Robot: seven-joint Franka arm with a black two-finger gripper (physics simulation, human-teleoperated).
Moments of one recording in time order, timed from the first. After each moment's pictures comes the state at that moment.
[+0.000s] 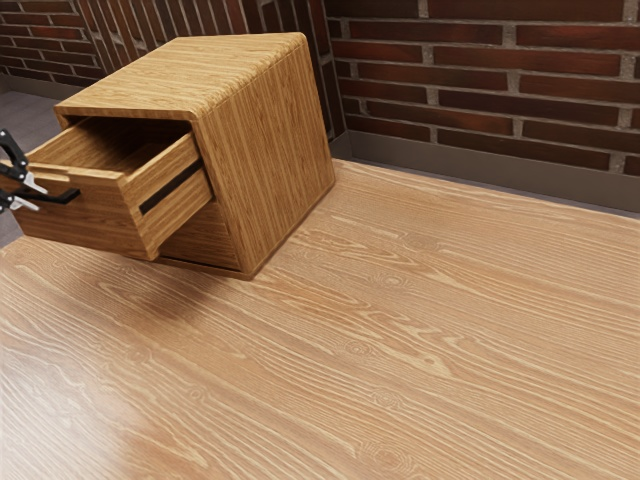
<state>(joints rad) 0.34 -0.11 0.49 -1.67 -0.47 1.85 -0.73</state>
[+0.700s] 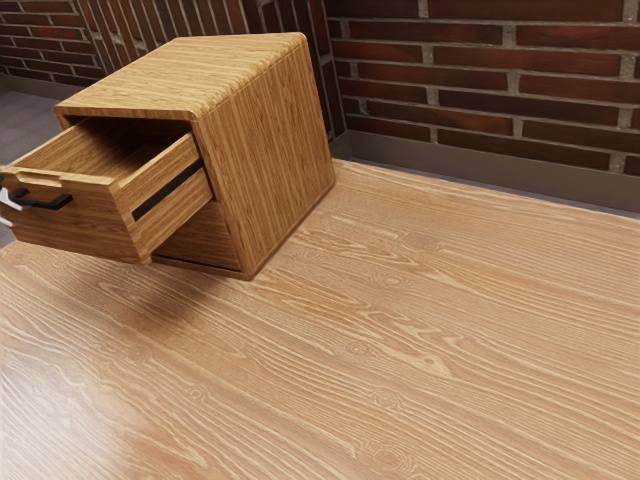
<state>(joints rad) 0.35 -0.15 0.53 -1.70 -0.44 1.81 -0.71</state>
